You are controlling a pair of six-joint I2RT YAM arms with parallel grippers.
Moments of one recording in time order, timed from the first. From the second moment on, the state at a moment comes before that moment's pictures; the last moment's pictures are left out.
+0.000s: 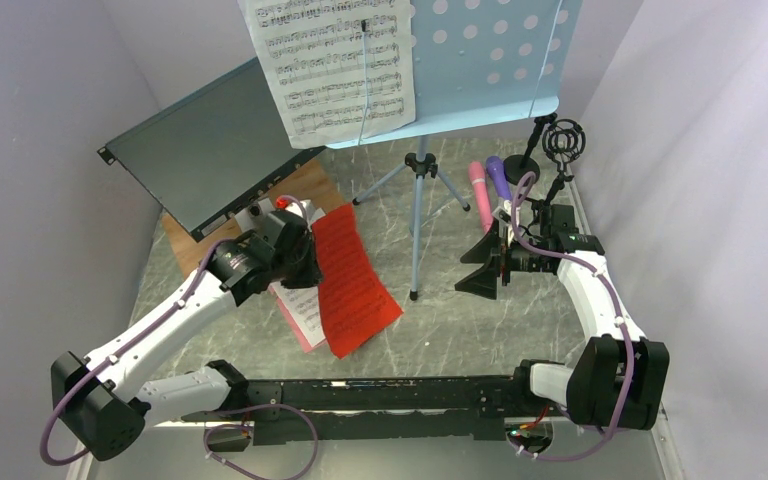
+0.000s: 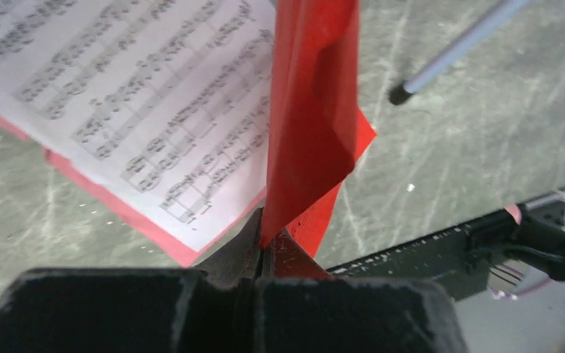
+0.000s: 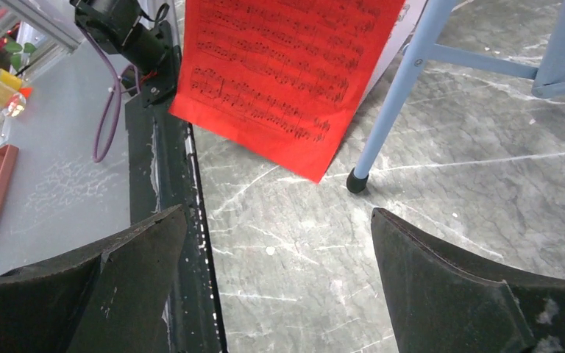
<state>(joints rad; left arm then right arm) -0.66 1.08 0.99 -0.74 0.00 -0.65 -0.09 1.20 0.85 -0.86 -1.31 -0.76</state>
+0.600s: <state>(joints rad) -0.65 1.17 0.99 -0.74 -0.44 -0.63 -0.09 1.21 0.85 -0.84 -1.28 -0.75</state>
